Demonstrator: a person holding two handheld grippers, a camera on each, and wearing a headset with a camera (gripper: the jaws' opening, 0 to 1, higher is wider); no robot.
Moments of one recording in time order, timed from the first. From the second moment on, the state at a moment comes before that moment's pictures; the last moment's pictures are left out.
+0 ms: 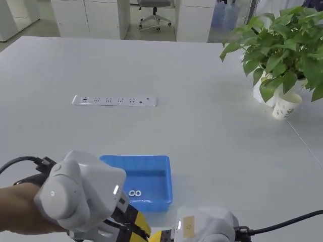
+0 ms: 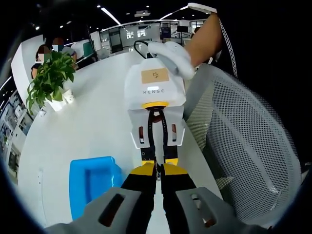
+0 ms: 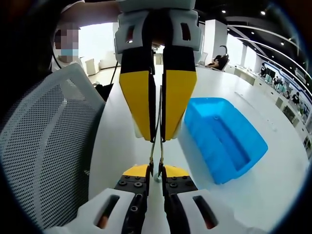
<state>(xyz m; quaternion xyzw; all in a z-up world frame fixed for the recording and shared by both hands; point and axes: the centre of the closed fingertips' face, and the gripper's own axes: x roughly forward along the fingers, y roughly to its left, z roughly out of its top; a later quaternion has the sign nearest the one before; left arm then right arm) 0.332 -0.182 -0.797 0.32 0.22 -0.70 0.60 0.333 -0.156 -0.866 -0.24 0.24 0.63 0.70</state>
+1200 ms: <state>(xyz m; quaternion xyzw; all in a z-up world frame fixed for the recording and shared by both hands) 0.332 -0.184 -0.801 0.32 0.23 -0.70 0.60 0.333 -0.157 -0.872 -0.24 0.25 0.63 0.70</state>
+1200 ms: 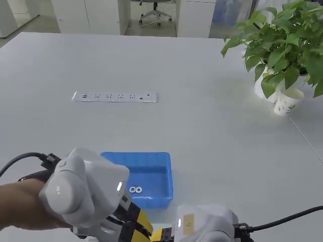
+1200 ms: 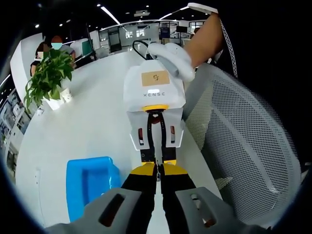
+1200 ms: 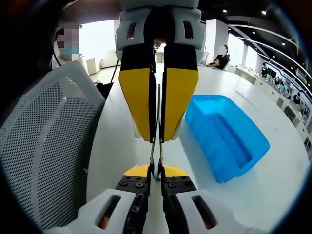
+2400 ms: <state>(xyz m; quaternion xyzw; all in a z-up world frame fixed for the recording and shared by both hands) 0.334 -0.180 -0.792 0.31 0.23 -0.69 0.61 0.336 -0.155 -0.863 -0.24 0.25 0.63 0.69</state>
